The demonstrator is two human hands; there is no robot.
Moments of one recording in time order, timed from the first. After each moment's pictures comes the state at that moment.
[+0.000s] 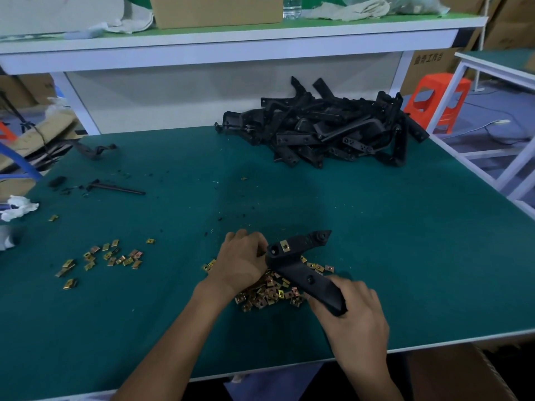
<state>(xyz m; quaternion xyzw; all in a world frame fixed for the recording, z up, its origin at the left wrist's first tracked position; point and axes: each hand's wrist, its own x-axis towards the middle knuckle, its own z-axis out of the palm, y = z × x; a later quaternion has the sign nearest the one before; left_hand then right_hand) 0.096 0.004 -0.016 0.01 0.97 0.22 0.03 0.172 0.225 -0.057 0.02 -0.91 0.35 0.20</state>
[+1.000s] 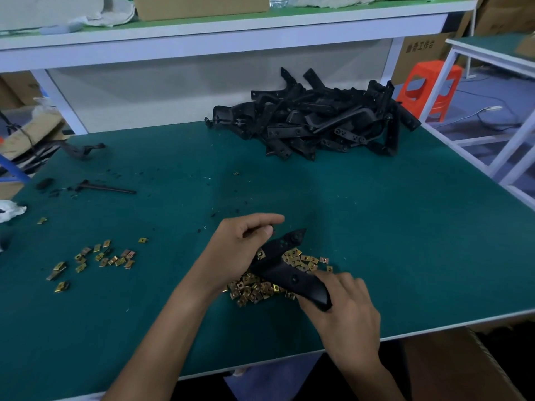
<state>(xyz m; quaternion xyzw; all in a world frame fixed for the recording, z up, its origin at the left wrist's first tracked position) 0.135 0.021 0.056 0.01 0.82 0.58 0.01 0.179 0.221 -0.045 0.06 -0.94 0.27 0.20</state>
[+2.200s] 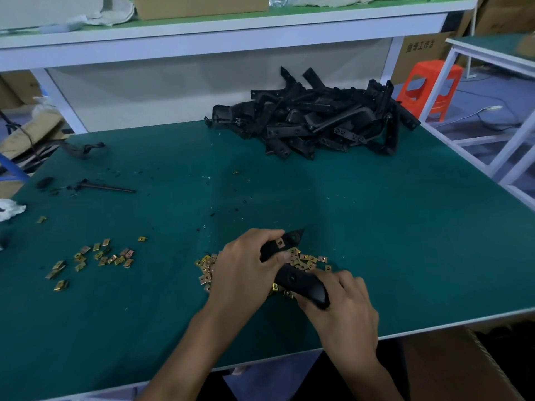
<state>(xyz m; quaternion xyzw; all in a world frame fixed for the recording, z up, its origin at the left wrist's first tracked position) 0.158 0.047 0.033 -0.02 0.91 0.39 -0.12 0.178 0.219 -0.045 0.04 -0.95 0.26 0.18</state>
